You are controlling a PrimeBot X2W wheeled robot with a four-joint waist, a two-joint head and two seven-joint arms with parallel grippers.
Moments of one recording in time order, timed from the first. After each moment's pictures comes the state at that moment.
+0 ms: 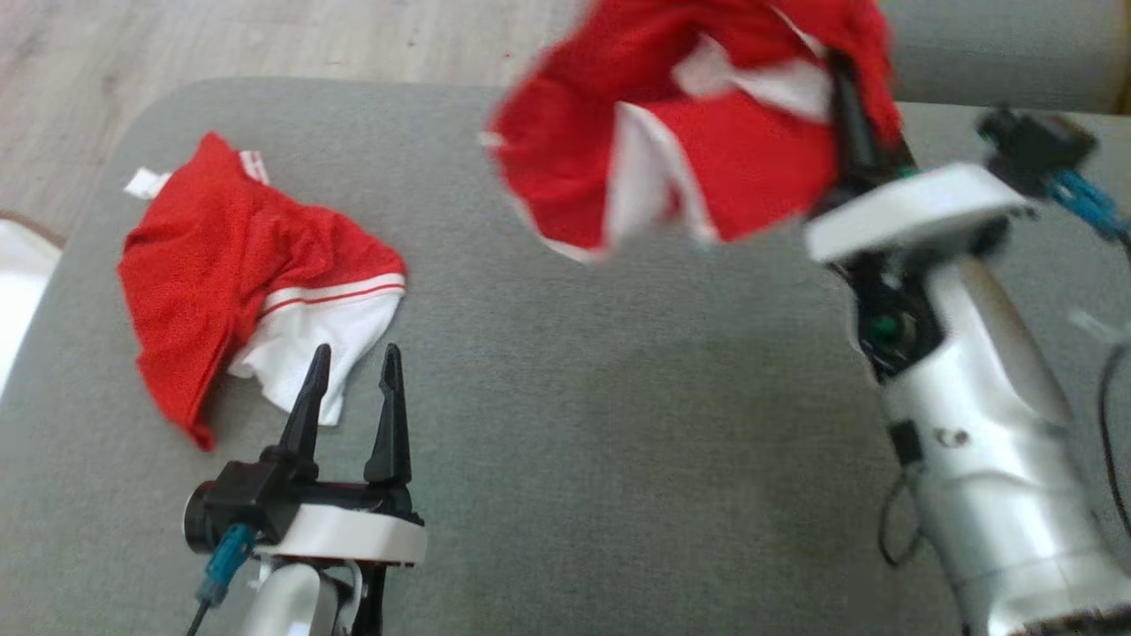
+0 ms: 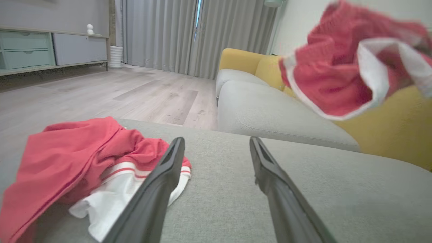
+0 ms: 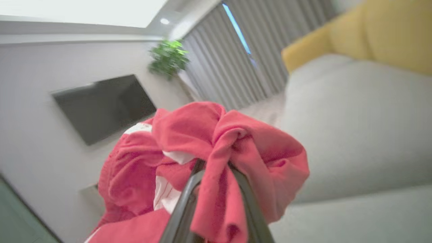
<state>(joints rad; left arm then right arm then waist) -0.12 0.05 -0.20 0.25 -0.27 -0.06 -0.25 -0.66 -0.06 0.23 0.54 0.68 0.12 -0.14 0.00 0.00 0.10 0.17</state>
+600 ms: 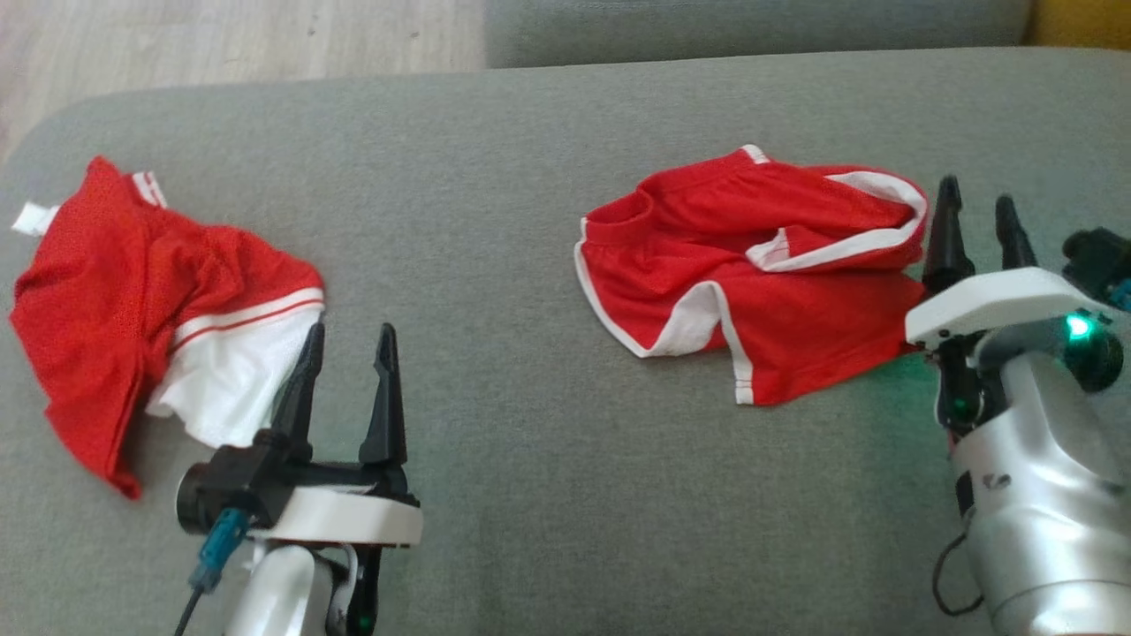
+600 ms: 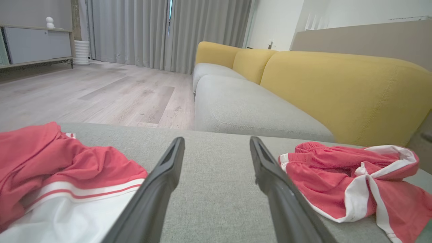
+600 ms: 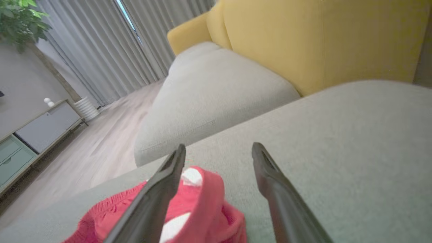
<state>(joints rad) -0.14 0.05 -0.19 0.24 -0.26 -0.07 -0.25 -0.61 -0.08 -0.13 0.87 0.35 0.12 -0.22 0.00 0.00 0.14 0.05</state>
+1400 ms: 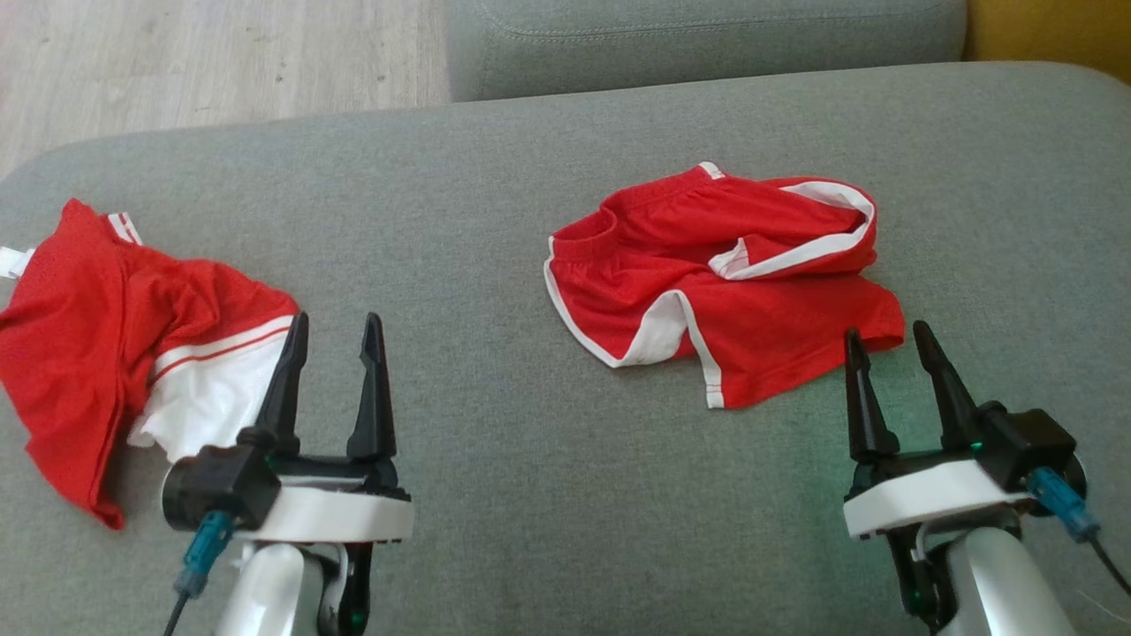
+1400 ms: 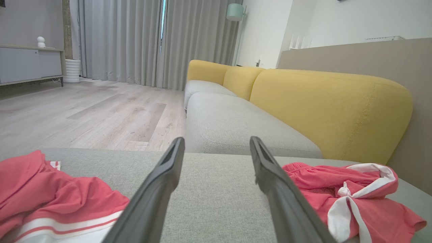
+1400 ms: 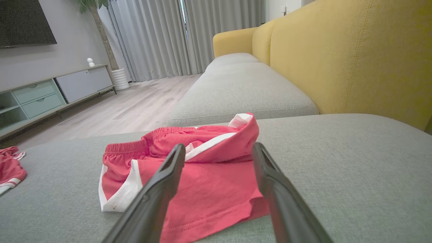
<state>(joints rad) -0.13 0.05 -0.16 0.19 -0.26 -0.07 -0.25 -0.10 -0.05 0.05 0.30 0.15 0.12 -0.25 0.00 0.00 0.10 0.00</state>
